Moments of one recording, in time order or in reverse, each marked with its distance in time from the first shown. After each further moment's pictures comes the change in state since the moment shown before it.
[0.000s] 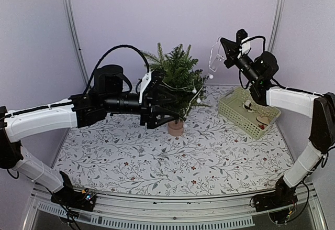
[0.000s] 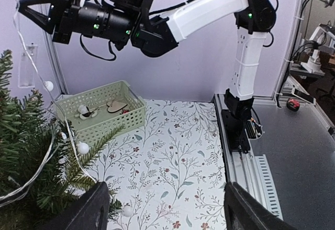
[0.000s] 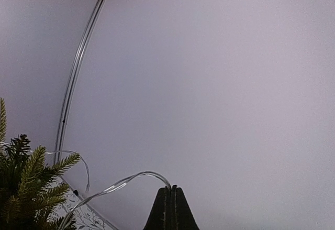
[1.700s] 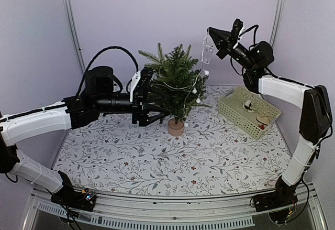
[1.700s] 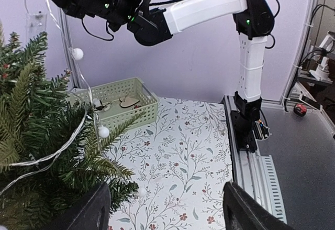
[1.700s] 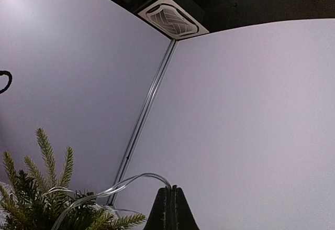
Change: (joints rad) left arm 0.069 -0.072 -0.080 0.019 0.009 -0.027; right arm 0.011 0.198 0.282 0.096 -0.395 0.164
